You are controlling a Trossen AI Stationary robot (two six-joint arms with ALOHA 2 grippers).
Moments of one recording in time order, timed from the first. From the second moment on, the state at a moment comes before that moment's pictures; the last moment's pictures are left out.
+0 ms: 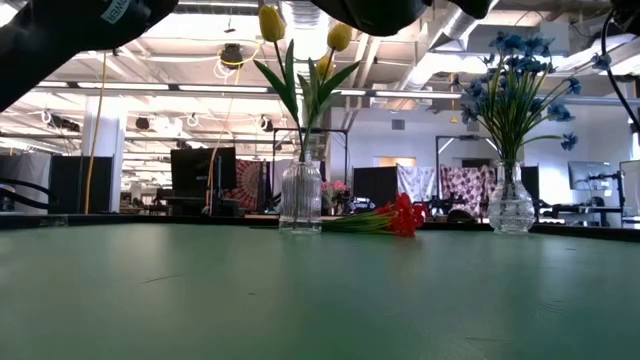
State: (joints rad) left arm -0.35 2.73 2.36 0.62 -0.11 0.04; right arm 1.41 1.07 0.46 0.34 1.03 0.08
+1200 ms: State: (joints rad) left arm -0.34 2.73 2.36 0.63 -0.08 0.00; right arm 1.41 1.07 0.46 0.33 1.10 0.11
